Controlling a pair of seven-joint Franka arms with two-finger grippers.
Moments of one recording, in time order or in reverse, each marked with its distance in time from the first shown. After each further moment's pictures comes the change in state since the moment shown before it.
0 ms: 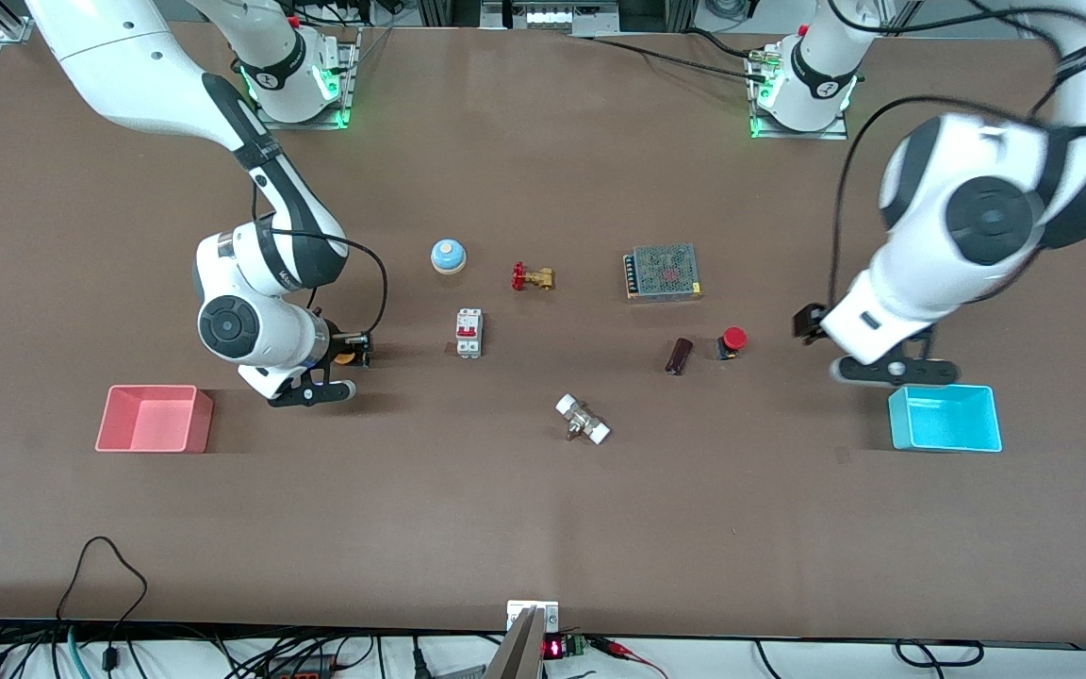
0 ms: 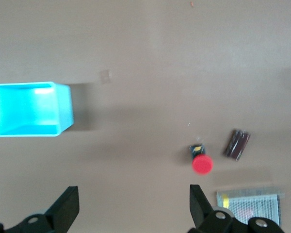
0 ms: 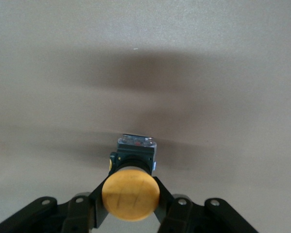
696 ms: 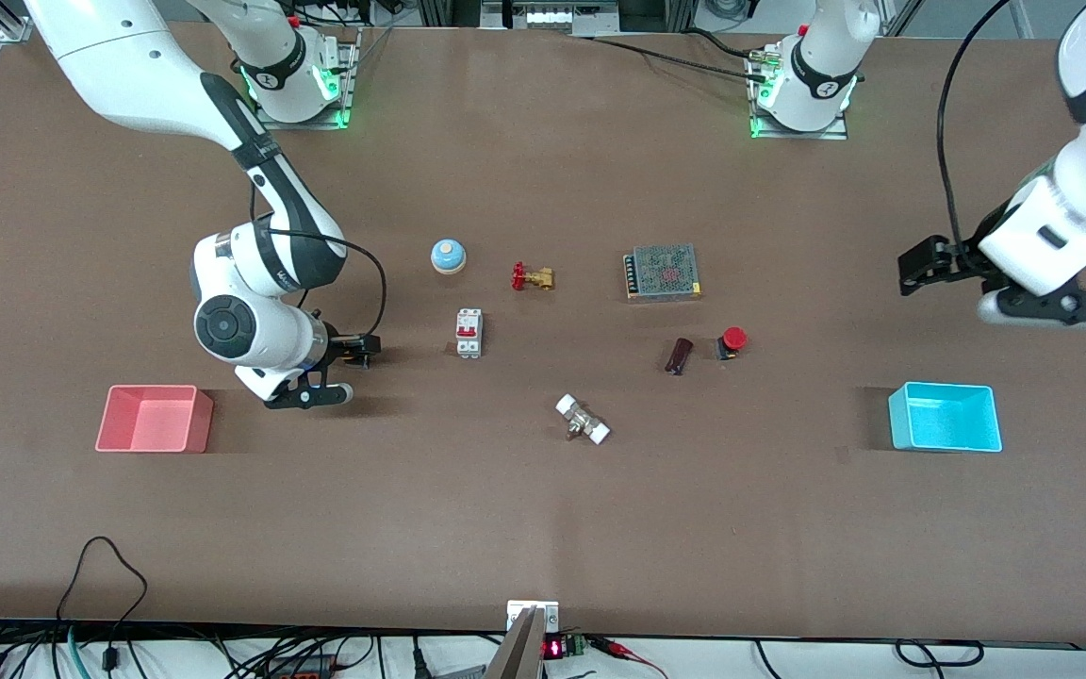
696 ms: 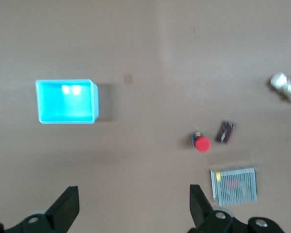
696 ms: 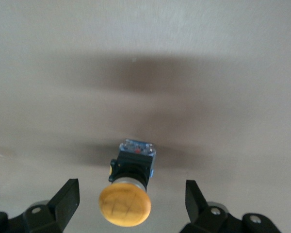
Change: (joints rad) left arm 0.127 -0.209 0.012 -0.015 -0.099 -0.047 0.103; right arm -0.005 -0.004 -0.002 0.028 0.000 0.007 0.014
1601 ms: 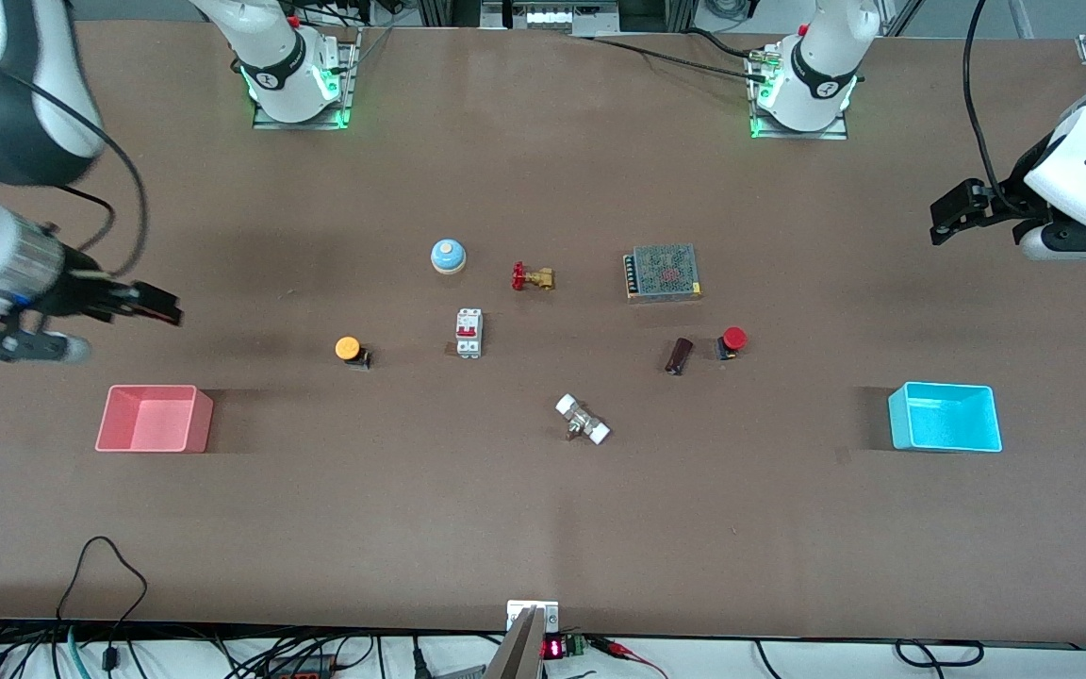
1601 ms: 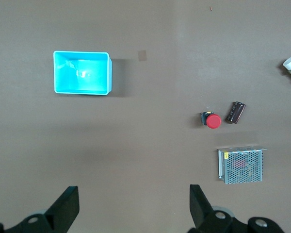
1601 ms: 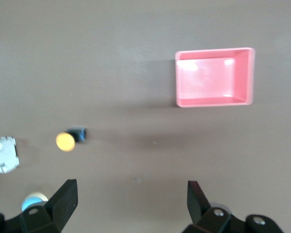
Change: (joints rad) left arm 0.031 -0.106 -0.002 -0.076 -0.001 -0.104 0.004; right arm -0.143 -0.425 -0.177 0.086 0.078 -0.374 -0.208
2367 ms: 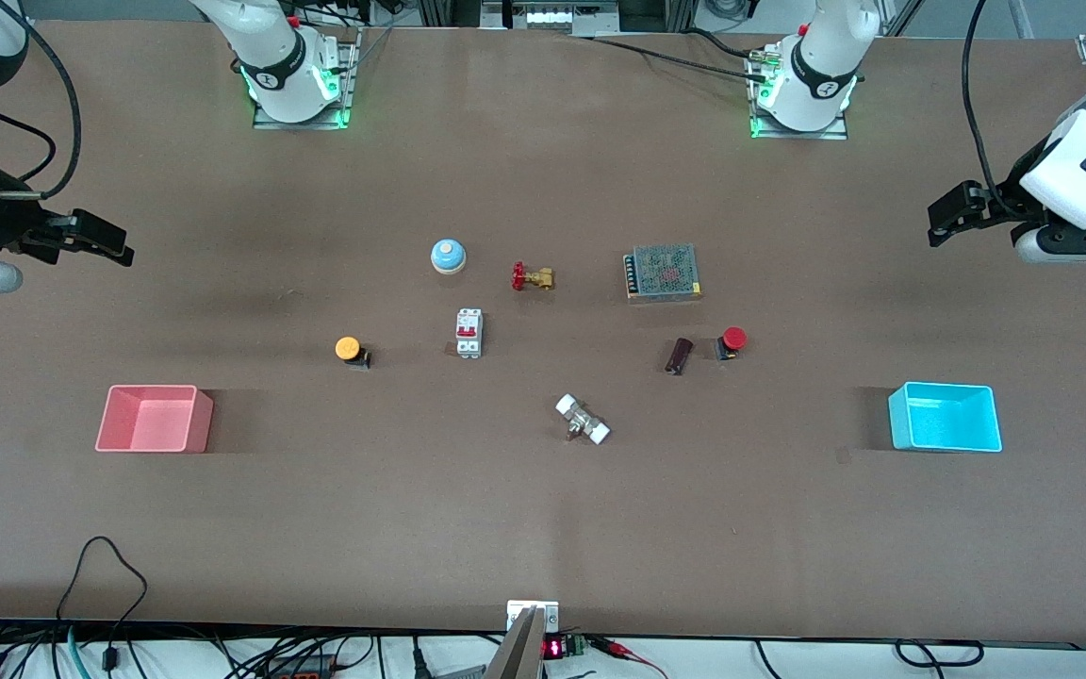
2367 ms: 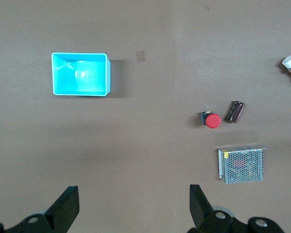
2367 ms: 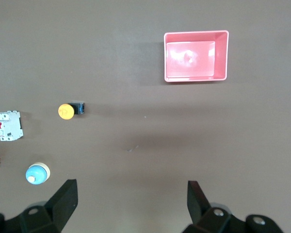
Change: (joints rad) left arm 0.000 0.007 -0.007 0.005 0.002 0.000 0.006; right arm 0.004 -0.108 -0.012 0.000 -0.004 -0.133 -0.014
